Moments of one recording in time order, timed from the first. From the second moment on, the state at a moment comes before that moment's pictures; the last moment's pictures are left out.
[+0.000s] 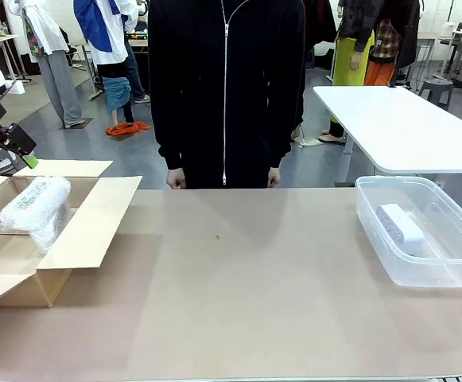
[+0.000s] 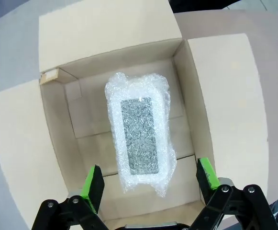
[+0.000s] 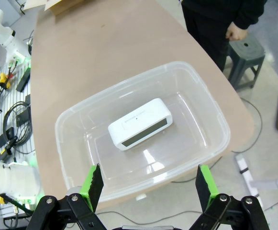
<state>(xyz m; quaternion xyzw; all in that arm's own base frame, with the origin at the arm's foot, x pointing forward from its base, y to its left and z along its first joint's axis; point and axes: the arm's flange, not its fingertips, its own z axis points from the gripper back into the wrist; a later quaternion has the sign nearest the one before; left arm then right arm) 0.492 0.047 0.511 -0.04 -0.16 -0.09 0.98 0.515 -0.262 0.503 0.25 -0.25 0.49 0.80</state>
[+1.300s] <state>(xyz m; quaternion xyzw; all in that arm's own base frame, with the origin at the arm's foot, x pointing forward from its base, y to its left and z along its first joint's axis) 0.492 0.047 0.511 -0.04 -0.16 -0.09 0.98 0.515 -0.262 0.503 0.25 -0.25 0.49 0.80</state>
